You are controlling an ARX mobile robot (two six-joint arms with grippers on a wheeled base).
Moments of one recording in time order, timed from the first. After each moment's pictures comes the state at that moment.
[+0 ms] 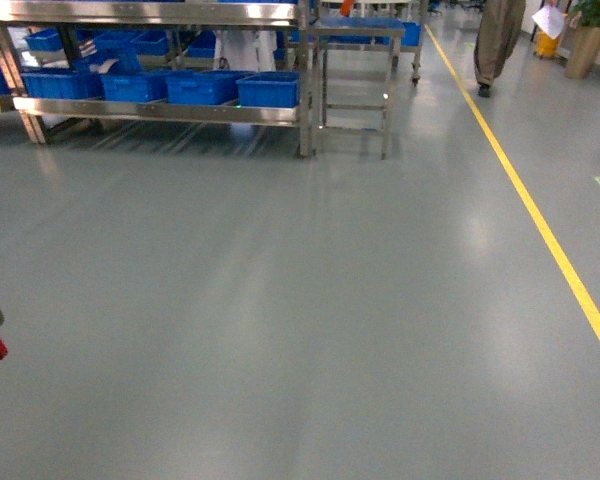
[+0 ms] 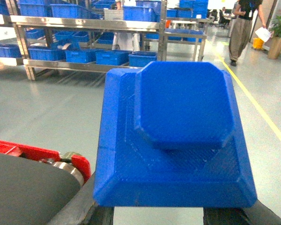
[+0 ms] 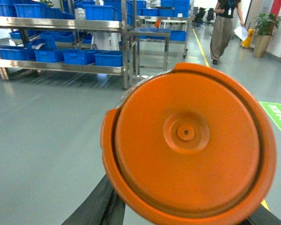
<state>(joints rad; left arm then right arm) 0.00 0.01 0.01 -0.01 0.00 0.00 0.00 0.00 0.01 -0.01 0.00 0.00</state>
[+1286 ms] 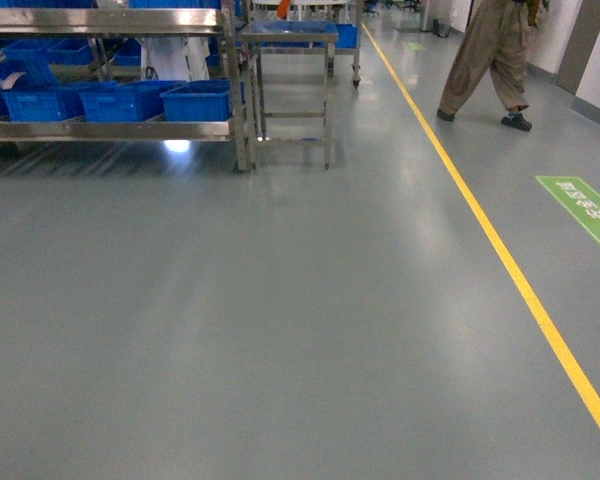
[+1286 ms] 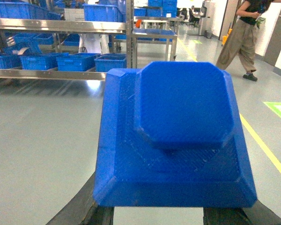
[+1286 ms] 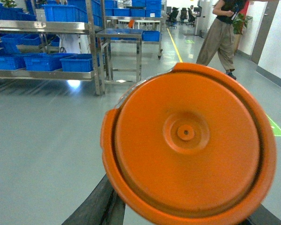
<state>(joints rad) 0.00 0.01 0.01 -0.01 0.00 0.00 0.00 0.00 0.01 0.00 0.00 0.00</state>
